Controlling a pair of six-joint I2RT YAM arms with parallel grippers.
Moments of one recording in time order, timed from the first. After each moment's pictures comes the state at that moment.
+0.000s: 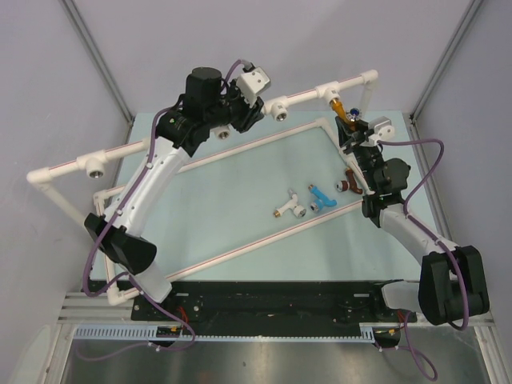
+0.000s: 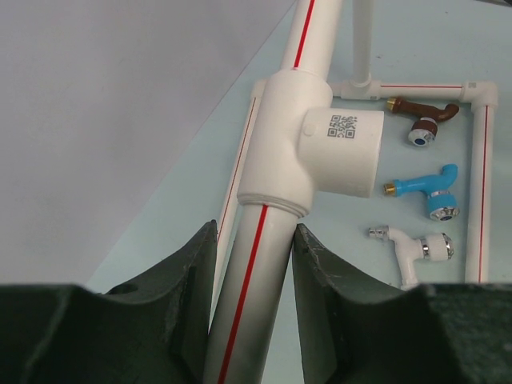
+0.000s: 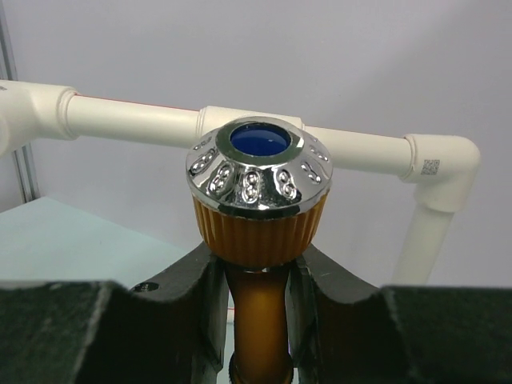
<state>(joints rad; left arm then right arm) -0.53 1.67 1.94 -0.61 0.30 0.40 0.22 1.28 0.73 1.03 -0.20 -0.04</state>
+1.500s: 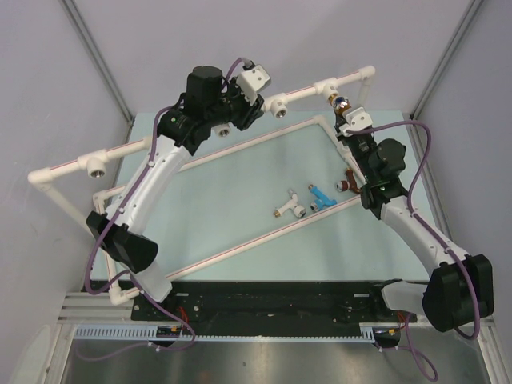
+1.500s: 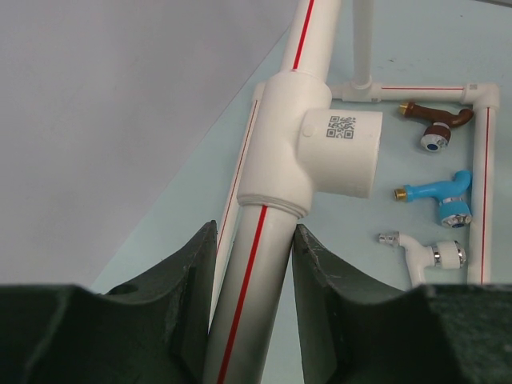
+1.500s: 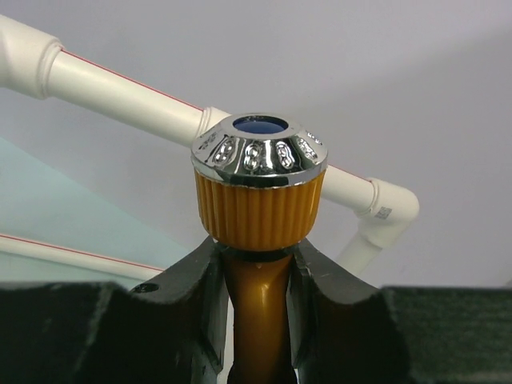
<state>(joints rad) -0.52 1.69 1.95 -0.59 0.28 0.40 0.30 1.24 0.91 0.67 -0.12 -0.45</state>
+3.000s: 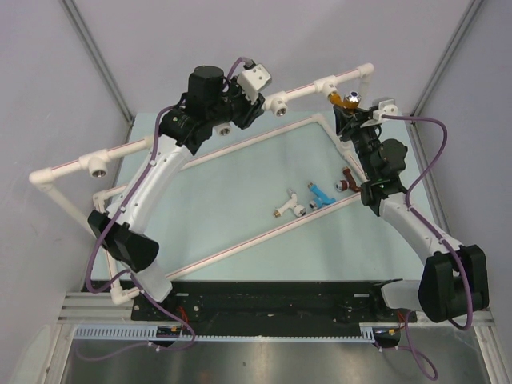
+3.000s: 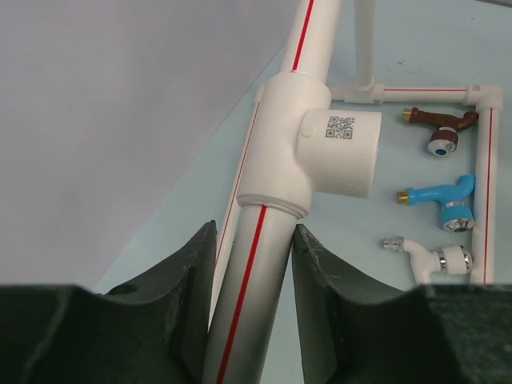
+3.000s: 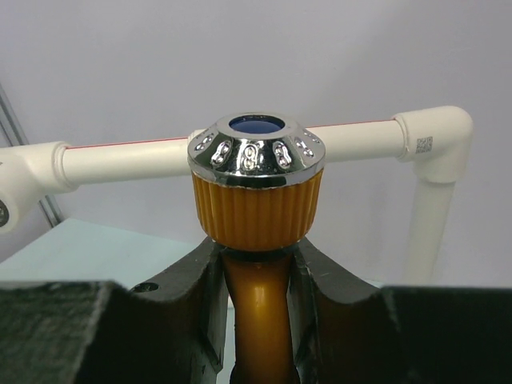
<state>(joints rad) -0.53 1.69 1.95 -0.58 0.26 0.40 0.26 1.30 0.91 0.78 -0.07 0.08</state>
